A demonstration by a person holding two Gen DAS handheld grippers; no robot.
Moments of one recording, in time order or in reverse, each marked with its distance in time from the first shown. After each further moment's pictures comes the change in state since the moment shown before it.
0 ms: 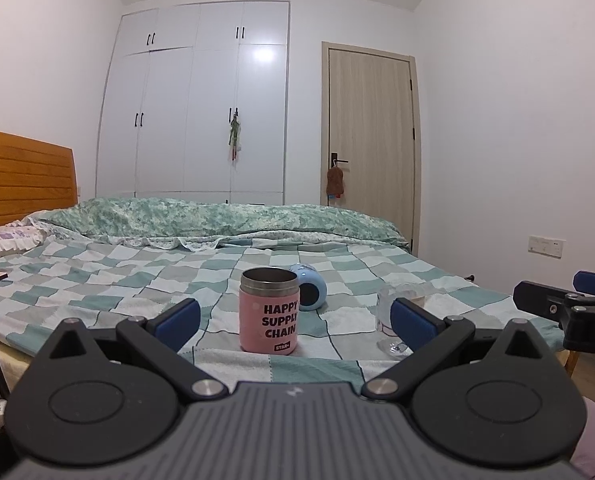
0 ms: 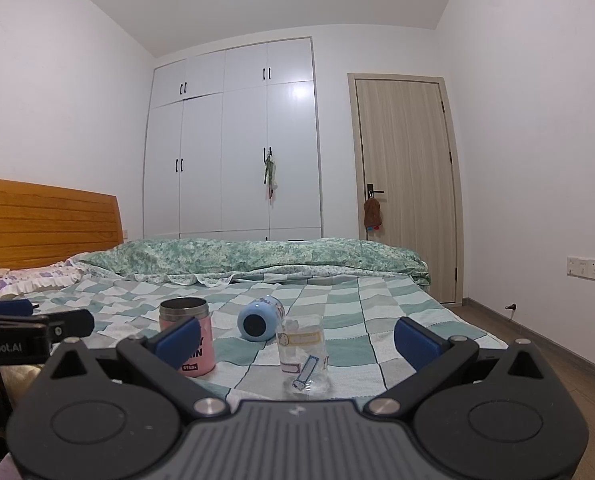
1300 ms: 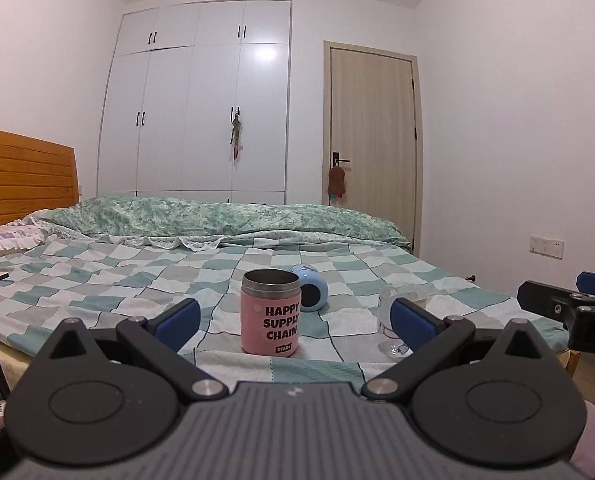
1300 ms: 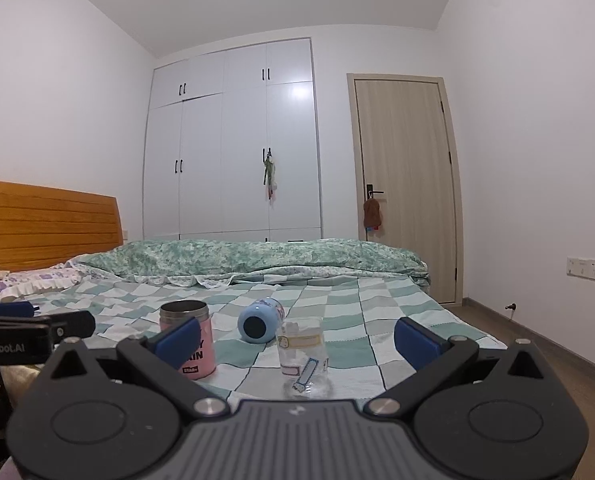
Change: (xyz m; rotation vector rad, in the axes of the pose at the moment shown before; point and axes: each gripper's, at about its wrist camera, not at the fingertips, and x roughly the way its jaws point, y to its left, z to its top) left arm -0.003 -0.001 0.002 0.004 -0.001 0.008; right arm -0.001 0.000 0.003 0.002 -0.002 -0.001
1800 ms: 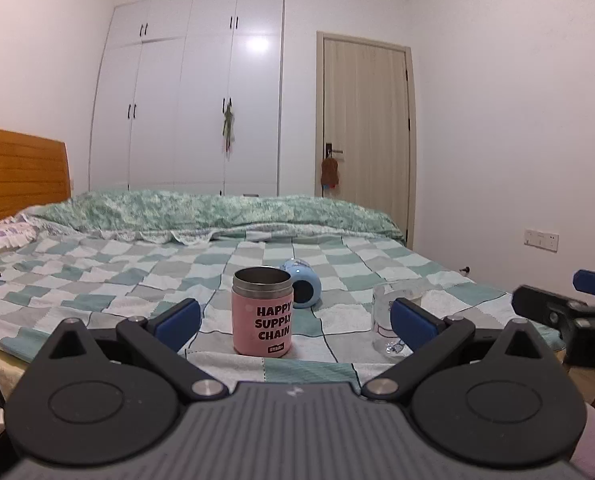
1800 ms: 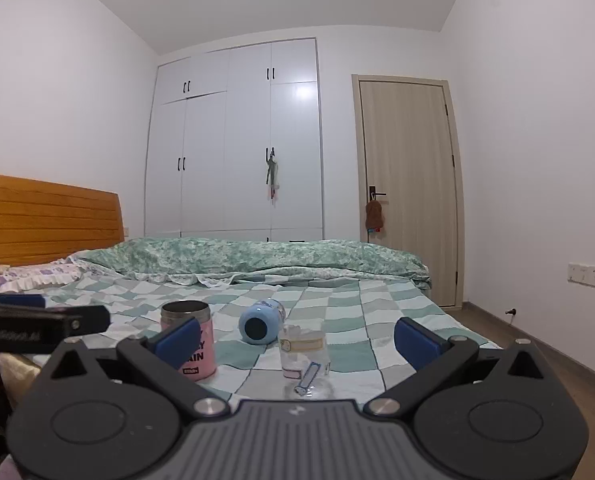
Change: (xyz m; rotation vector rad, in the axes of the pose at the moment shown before) left arm 0.009 -0.003 0.006 0.008 0.024 -0.020; right arm 0.000 0.002 -0.001 -0.020 0.001 0.003
